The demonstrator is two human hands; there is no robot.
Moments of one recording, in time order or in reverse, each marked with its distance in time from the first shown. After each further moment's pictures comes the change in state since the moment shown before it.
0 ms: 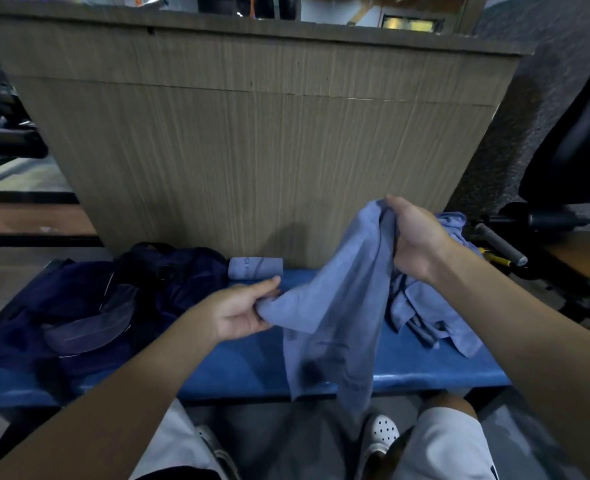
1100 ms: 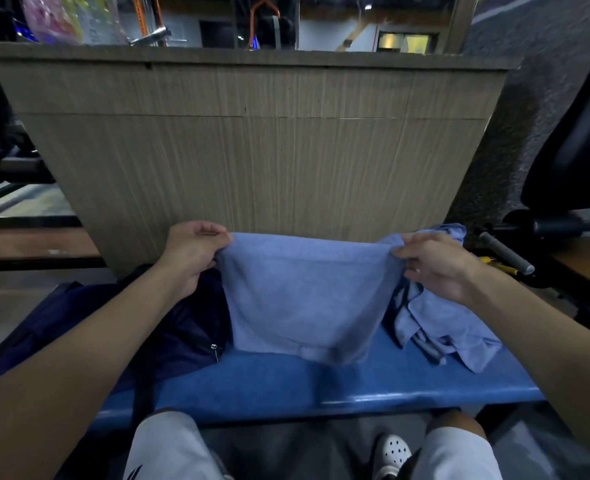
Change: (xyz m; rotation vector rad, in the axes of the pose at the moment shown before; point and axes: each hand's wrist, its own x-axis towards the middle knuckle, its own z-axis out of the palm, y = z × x) left_hand -0.023 0.097 -0.008 0.414 0.585 0.686; right_hand 0.029 0.005 -0.060 -0.316 -0.133 -0.069
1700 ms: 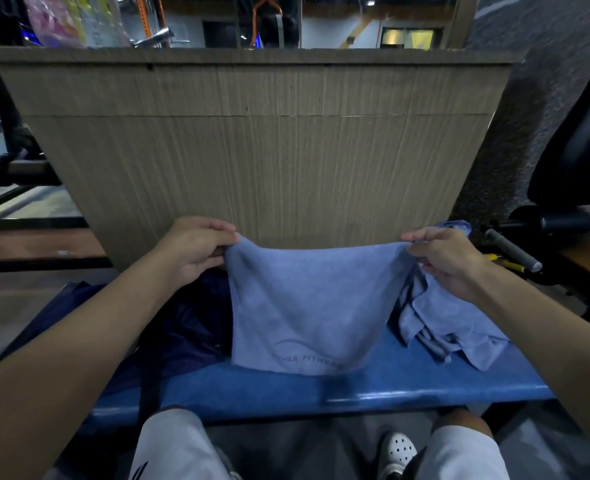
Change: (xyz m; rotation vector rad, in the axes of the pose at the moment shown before) left_hand -0.014 0.025 0.001 -0.016 -0.120 -0.093; right_hand 0.011 0.009 -0.009 -0.125 0.191 -0.130
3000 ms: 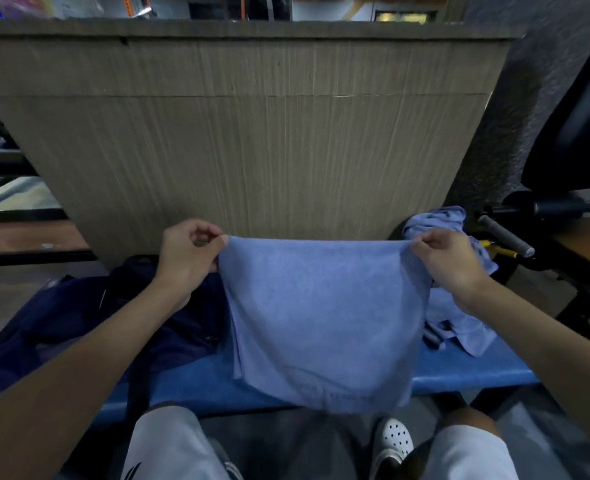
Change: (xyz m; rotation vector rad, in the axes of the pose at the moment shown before) left_hand 0.018 -0.062 0.003 0.117 0.157 0.356; right_hand -0.004 0.038 -0.005 -0.206 0.111 -0.168
